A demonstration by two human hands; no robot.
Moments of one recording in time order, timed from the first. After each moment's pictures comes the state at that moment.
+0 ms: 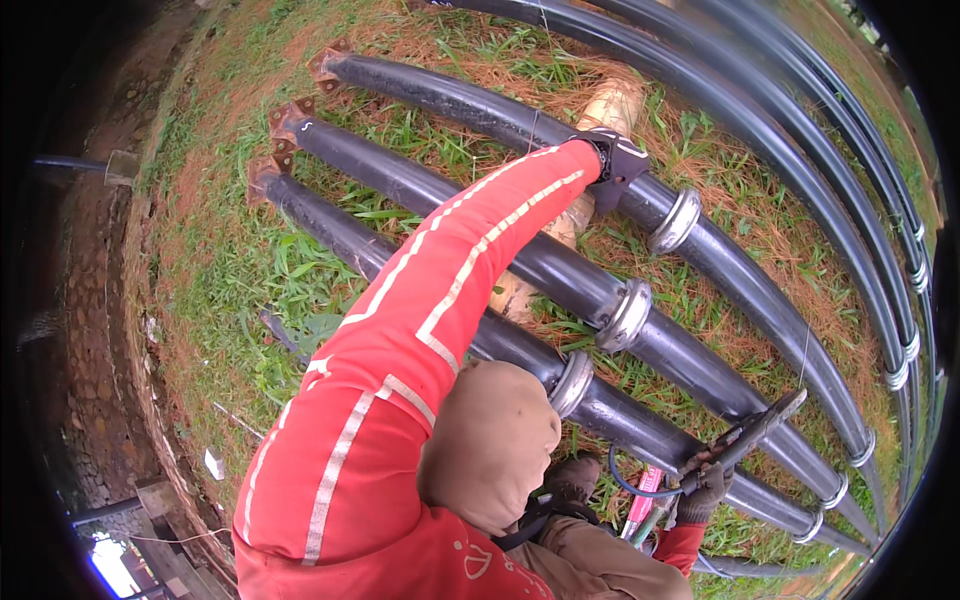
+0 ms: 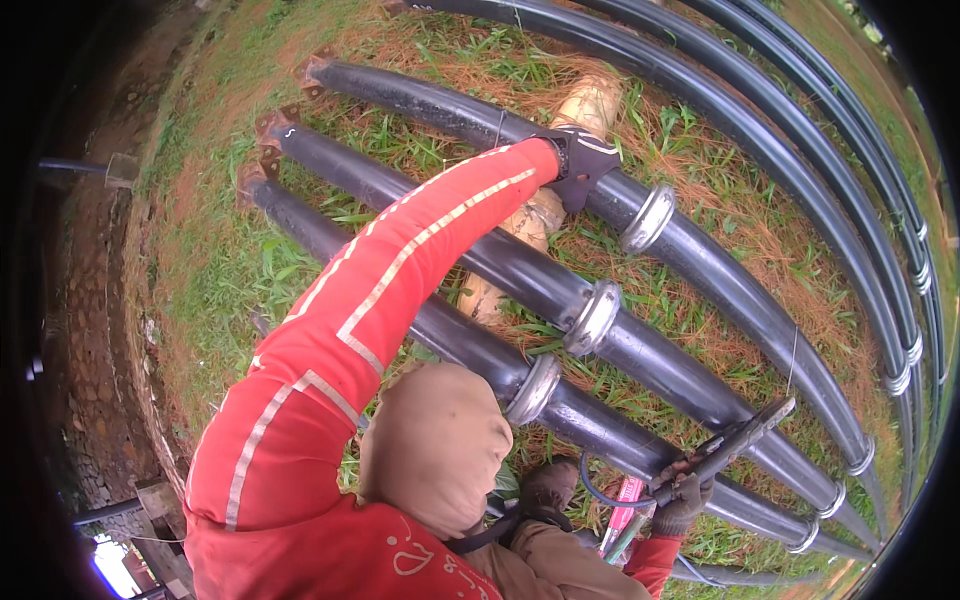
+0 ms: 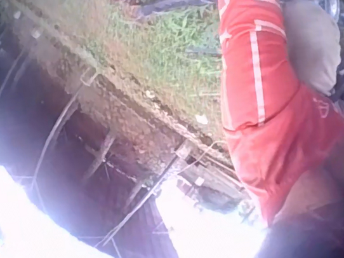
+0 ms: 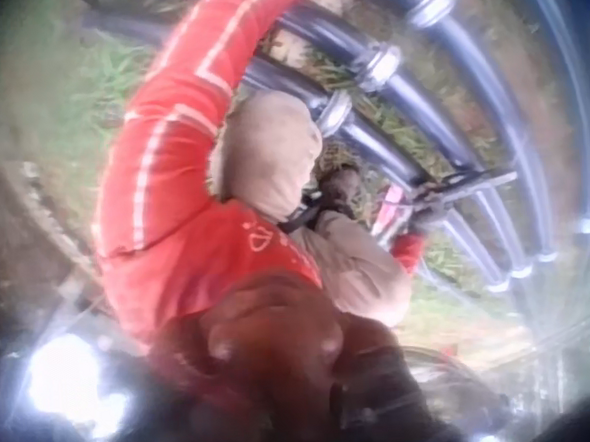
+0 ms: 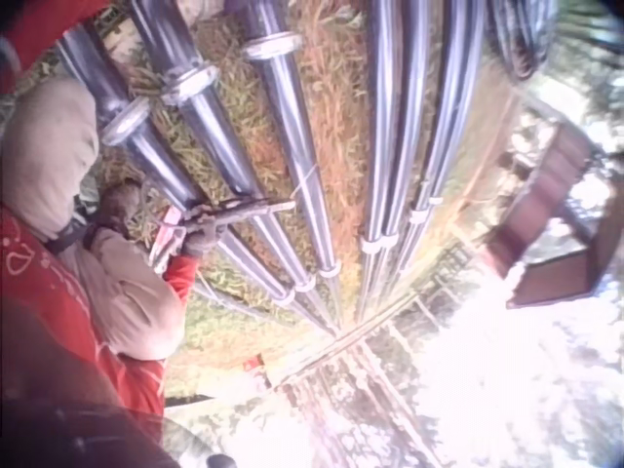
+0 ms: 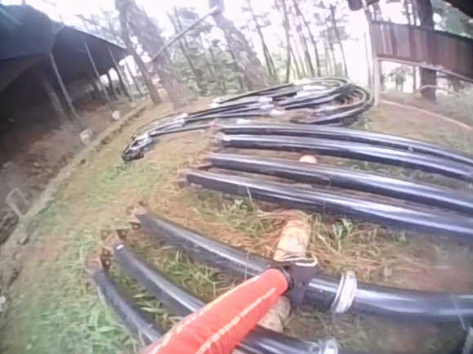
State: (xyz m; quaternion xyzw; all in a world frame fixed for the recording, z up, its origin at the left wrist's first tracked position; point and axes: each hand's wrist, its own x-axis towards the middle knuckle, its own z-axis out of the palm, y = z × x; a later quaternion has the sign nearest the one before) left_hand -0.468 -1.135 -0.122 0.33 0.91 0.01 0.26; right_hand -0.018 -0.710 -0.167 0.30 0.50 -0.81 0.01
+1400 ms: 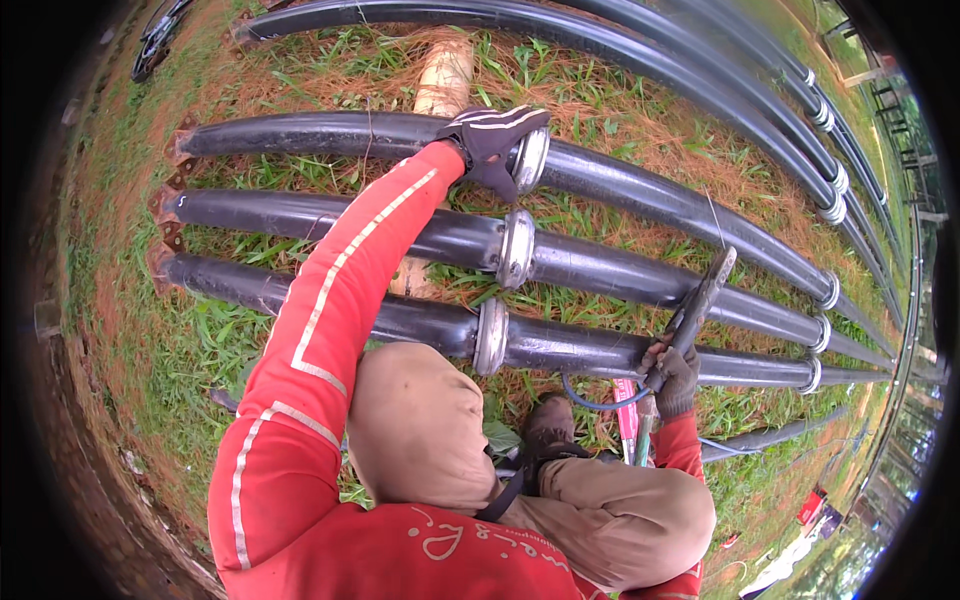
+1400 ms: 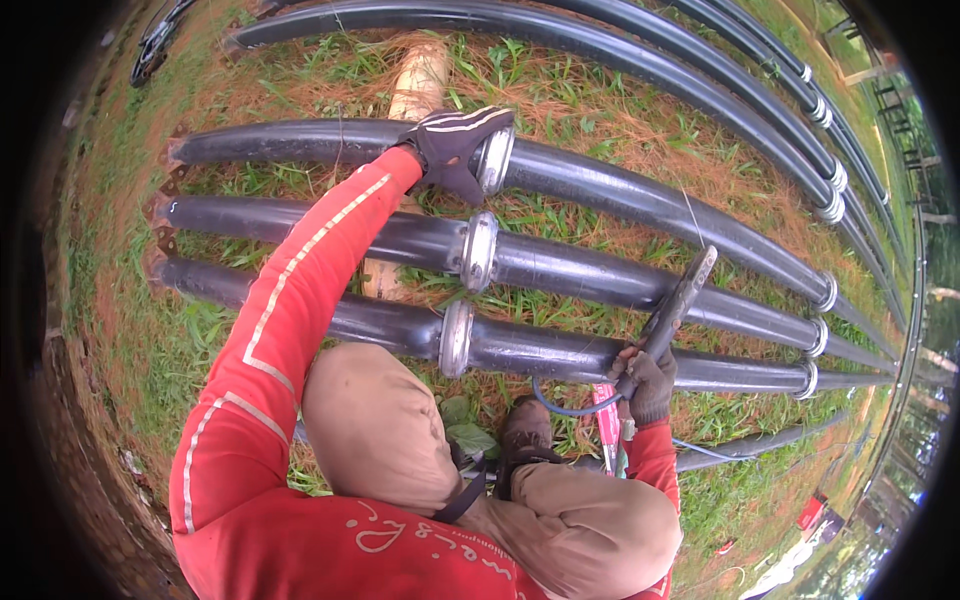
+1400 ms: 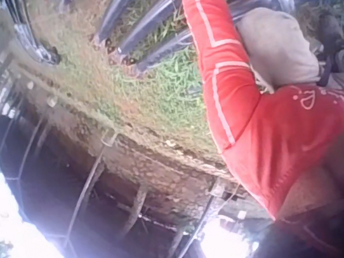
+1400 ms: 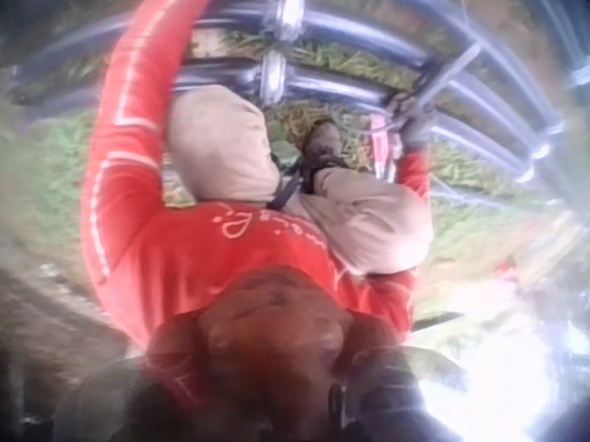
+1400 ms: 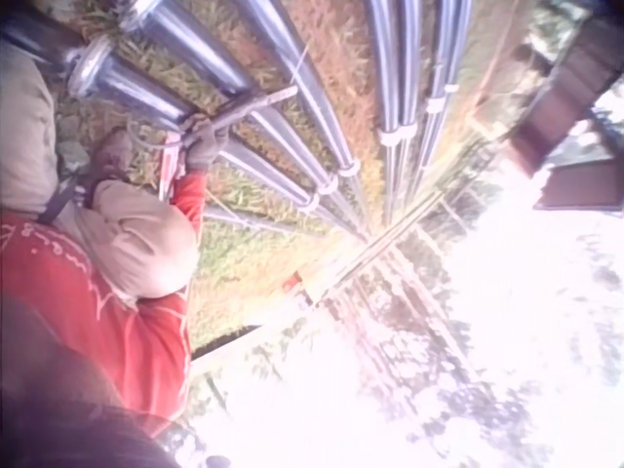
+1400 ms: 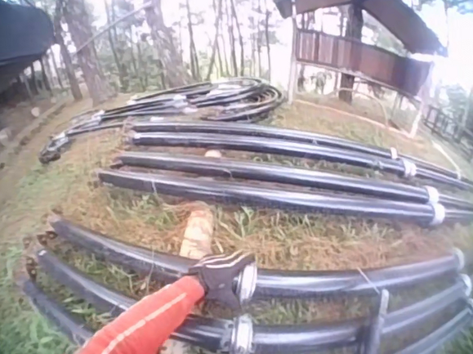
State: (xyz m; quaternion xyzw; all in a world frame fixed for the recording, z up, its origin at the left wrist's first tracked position) left_hand -0.414 -1.095 -0.127 0.42 0.89 0.16 0.09; right_hand -0.025 -0.716 -0.159 0.33 0.53 -0.78 0.02
